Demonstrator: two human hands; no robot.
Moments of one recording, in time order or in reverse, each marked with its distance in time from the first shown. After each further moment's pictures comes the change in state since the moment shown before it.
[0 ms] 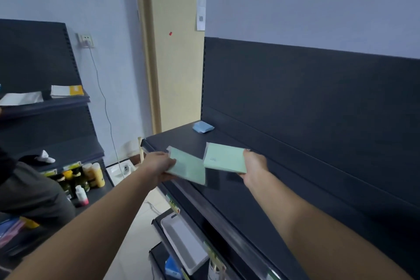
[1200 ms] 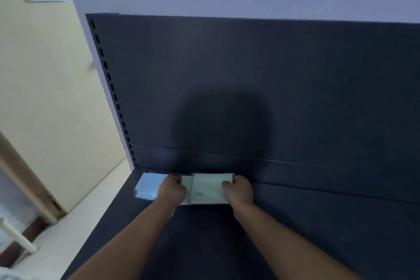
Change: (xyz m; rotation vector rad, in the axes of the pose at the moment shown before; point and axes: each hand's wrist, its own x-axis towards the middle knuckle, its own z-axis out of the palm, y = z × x) left_hand 0.352 0.030 0.155 0.744 -0.517 0.265; right_hand 0.252 0.022 0.105 -0.388 0.557 -0.019
